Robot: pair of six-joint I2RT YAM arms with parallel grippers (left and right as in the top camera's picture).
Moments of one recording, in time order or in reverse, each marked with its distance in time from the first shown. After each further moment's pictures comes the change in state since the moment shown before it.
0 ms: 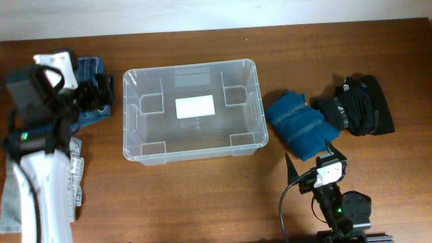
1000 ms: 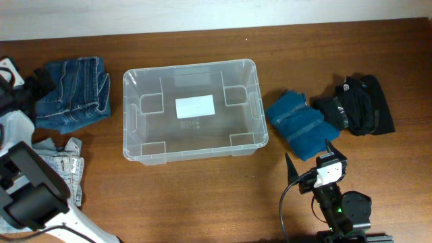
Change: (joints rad) left arm 0.345 0.734 0.219 0.527 -0.081 -0.001; right arm 0.000 -0.001 0.000 0.000 0.000 -0.001
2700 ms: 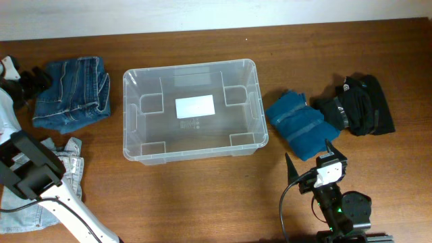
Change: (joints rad) left arm 0.025 0.448 0.793 -0.788 0.131 0.048; right arm 0.000 0.000 0.000 0.000 0.000 0.000
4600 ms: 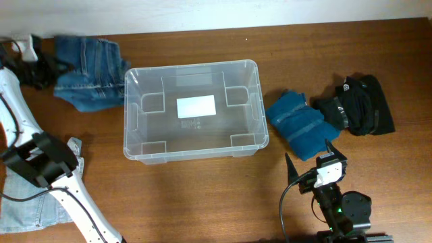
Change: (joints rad) left arm -0.096 0.122 0.527 -0.540 0.401 0.014; right arm 0.000 0.000 0.000 0.000 0.000 0.000
